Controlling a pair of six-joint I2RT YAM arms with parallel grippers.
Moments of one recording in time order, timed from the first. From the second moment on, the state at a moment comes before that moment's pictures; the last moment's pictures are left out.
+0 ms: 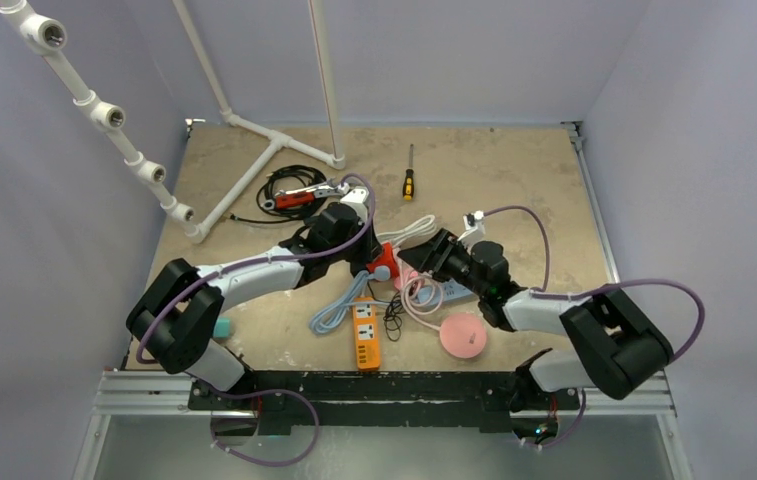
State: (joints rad) left arm -0.70 1.53 0.84 0.10 0.03 -0.48; right arm 0.54 1.34 0.32 0.78 -0.18 0.99
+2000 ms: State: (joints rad) left arm -0.71 1.50 0.82 0.08 0.02 -0.45; right arm 0.51 1.79 0.35 1.26 -0.35 1.19
